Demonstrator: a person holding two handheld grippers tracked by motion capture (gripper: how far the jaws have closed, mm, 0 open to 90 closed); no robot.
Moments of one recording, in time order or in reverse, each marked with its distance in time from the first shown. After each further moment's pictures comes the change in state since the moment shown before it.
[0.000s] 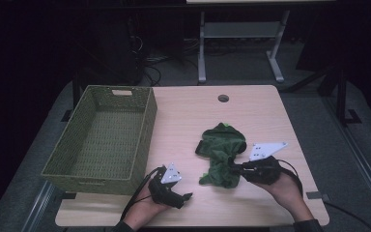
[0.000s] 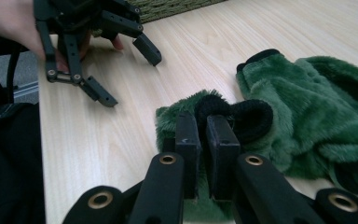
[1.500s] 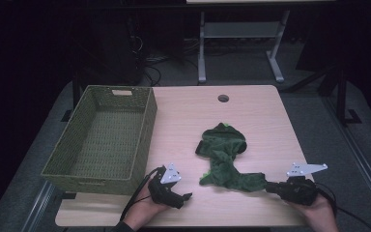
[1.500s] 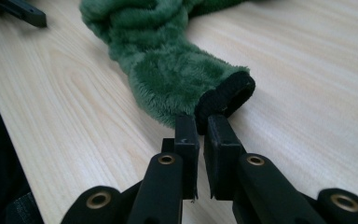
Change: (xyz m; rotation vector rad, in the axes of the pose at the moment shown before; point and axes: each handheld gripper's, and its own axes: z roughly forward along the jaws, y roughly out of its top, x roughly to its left) left arm 0.000 -0.001 -0.001 0.004 0.002 0.002; right arm -0.015 -0.109 -0.055 0.060 -0.137 0.293
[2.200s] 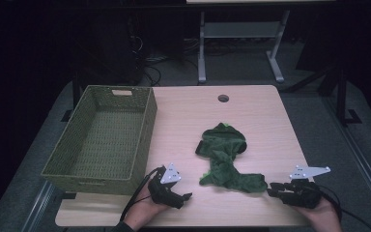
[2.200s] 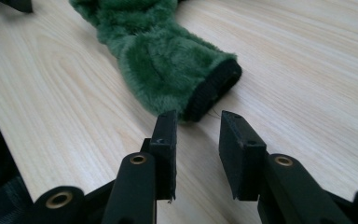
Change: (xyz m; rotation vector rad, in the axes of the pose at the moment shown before) left arm 0.000 0.000 0.000 -0.002 0.001 -0.003; right arm -0.002 -0.010 -0.002 0.026 -0.023 0.020
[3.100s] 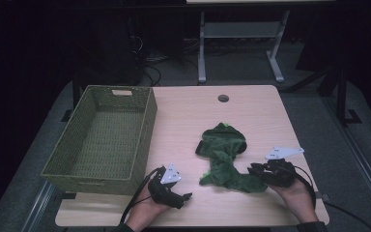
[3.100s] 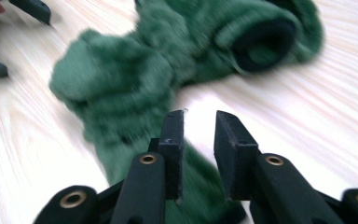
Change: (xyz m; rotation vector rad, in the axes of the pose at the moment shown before) left arm -0.001 0.000 0.000 0.002 0.007 -0.004; right arm 0.013 0.062 0.029 -0.047 -0.096 -0.057
